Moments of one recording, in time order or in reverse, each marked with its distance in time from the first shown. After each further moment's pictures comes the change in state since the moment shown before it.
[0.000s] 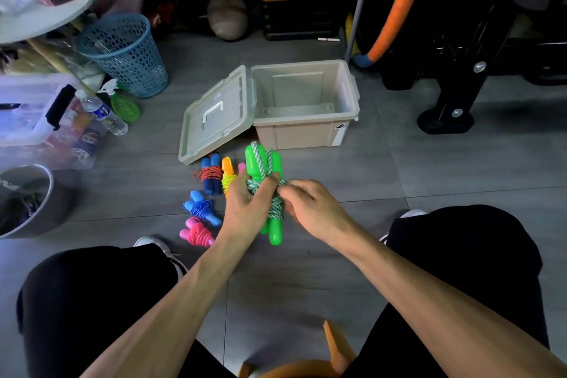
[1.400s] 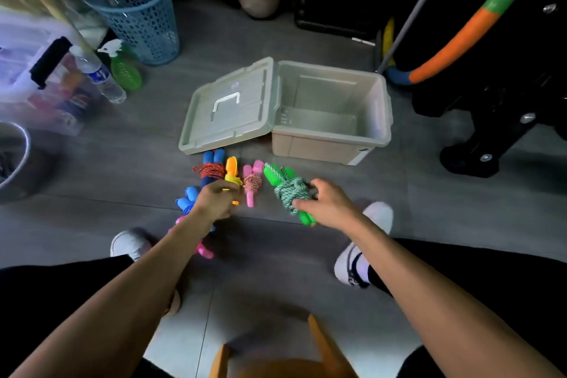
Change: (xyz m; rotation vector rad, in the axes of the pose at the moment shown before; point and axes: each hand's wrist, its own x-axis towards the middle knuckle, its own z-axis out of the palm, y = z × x) left_hand 0.155 -0.122 -0.076 0.111 -0.024 -0.608; right_hand 0.152 0.055 -0.007 -0.328 -0.120 0.328
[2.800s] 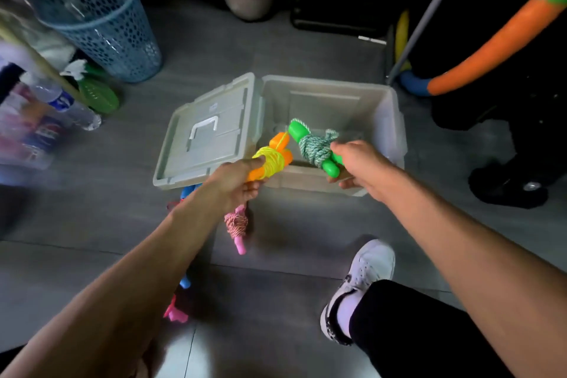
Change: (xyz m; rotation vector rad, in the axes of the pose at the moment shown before) left_hand 0.103 0.145 0.090 -0.242 -0.107 -0.111; right_hand 0.169 -0.008 -0.129 0.346 0.053 0.137
